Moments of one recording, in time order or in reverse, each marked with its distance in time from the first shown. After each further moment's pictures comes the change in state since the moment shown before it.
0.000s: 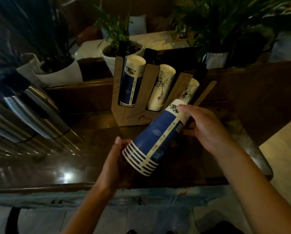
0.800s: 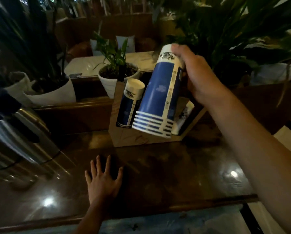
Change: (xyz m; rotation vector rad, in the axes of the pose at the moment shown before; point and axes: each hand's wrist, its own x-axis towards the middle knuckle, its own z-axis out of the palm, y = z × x) left_hand 0.115 -0.075 -0.080 1.400 0.491 0.213; right_hand 0.069 -0.150 0.047 -0.208 0.084 -0.363
